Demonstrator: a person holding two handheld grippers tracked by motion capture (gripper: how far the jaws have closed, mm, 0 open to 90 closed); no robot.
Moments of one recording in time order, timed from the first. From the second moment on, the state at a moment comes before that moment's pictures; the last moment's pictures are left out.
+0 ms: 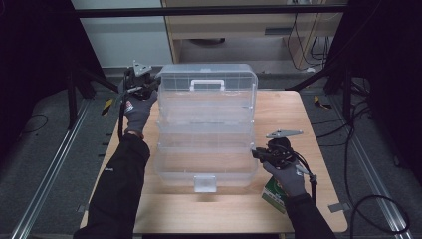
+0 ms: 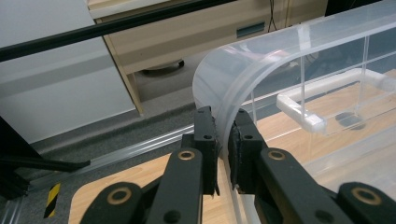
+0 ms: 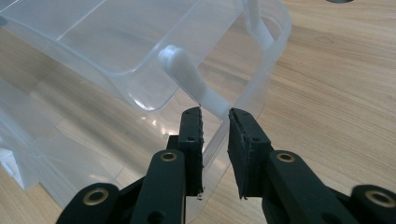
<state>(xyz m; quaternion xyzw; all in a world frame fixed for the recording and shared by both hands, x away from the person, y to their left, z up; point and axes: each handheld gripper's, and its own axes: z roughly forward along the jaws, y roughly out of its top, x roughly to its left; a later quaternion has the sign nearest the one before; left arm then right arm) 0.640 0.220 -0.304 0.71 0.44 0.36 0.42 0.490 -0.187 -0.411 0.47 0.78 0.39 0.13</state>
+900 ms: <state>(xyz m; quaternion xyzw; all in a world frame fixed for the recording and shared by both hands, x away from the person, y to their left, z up) 0.681 0.218 -0.321 0.72 0.47 0.33 0.40 0.488 -0.186 -0.411 0.47 0.78 0.39 0.15</state>
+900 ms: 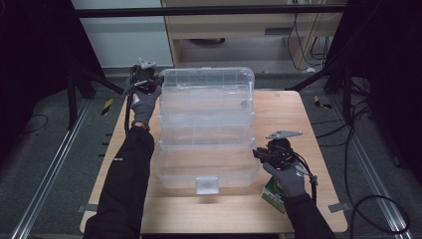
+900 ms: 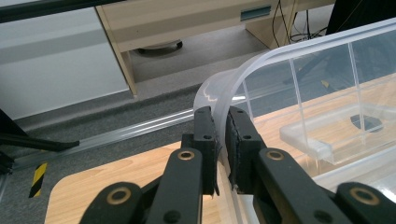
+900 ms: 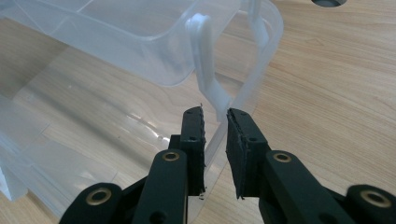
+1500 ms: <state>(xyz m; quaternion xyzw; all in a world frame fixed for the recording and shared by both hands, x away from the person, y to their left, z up) 0.676 0.235 -0.325 0.72 0.46 0.31 0.42 0.484 -0.182 -0.410 0.47 0.78 0.38 0.16</state>
